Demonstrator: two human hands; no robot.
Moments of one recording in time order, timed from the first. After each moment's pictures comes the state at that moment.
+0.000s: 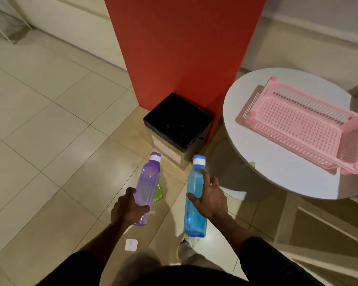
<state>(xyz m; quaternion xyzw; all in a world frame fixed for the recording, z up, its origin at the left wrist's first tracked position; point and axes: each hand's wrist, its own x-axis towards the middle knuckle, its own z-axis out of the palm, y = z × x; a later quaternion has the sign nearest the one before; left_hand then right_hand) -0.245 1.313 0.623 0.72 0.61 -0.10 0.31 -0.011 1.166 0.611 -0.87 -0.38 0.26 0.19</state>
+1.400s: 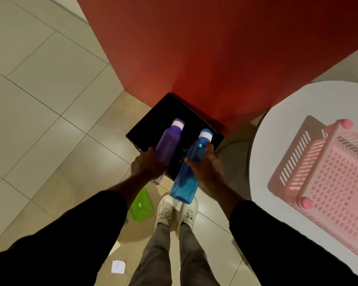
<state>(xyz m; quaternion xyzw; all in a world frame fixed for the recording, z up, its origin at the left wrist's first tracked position) 0.076 1.662 0.510 0.76 0.54 -0.17 0.30 0.235 1.530 0.491 -0.89 -0.24 0.32 0.22</state>
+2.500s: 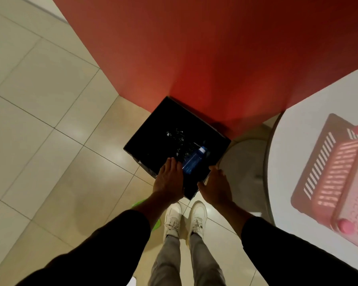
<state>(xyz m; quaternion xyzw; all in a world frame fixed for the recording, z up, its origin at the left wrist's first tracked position) 0.112 1.639 0.423 0.90 0.32 -0.20 0.19 0.237 1.519 0.433 -0.90 -0.24 0.35 0.11</state>
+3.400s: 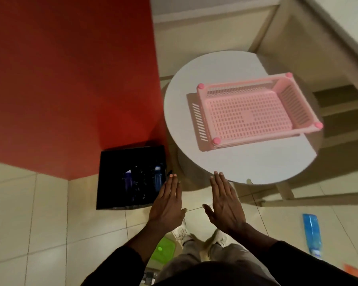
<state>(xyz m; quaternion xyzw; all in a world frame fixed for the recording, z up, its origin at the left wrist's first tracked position) 0.088 1.534 0.588 0.98 -0.07 -0.18 0.05 0.122 1.317 0.599 -0.97 -0.21 0.12 0.04</state>
